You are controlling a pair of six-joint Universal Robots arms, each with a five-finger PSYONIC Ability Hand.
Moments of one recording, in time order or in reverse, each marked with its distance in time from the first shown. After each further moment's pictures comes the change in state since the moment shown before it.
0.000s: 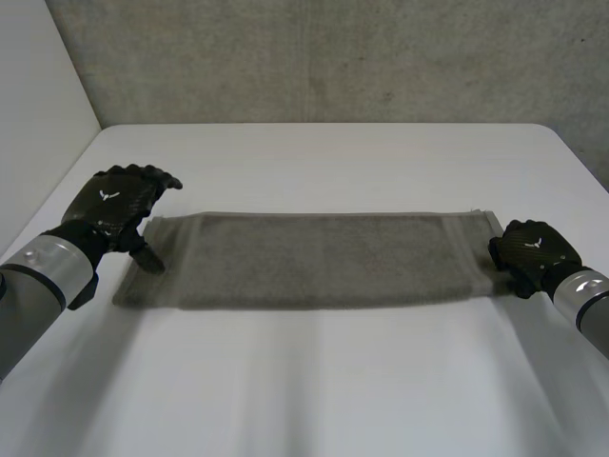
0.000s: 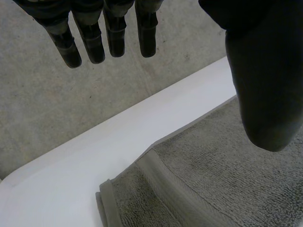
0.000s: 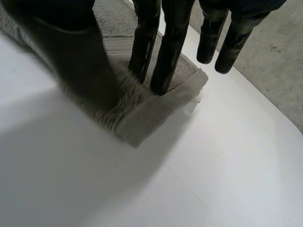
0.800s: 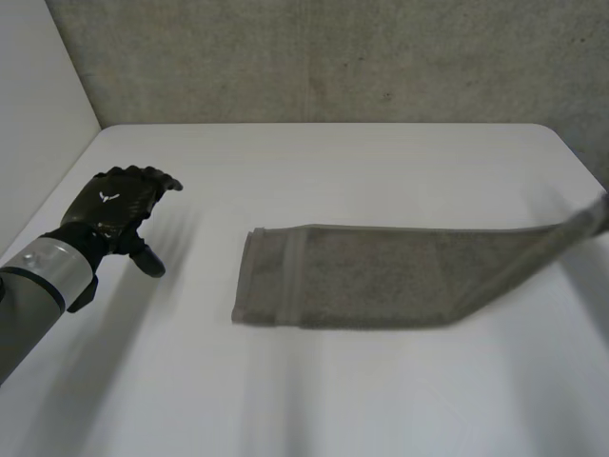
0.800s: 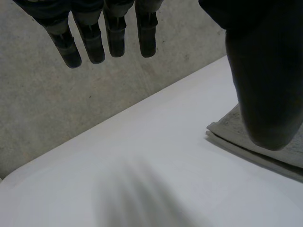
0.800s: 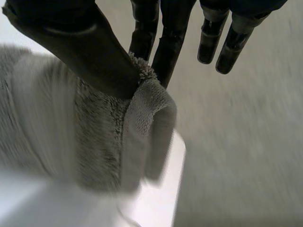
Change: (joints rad) left arm -0.003 0.015 -0.014 -0.002 -0.003 0.002; right arm -0.251 -0.238 -0.231 0.201 -0.159 0.077; left_hand 0.000 0.000 0.000 0.000 0.000; right_hand 0.241 0.242 0.000 0.000 0.280
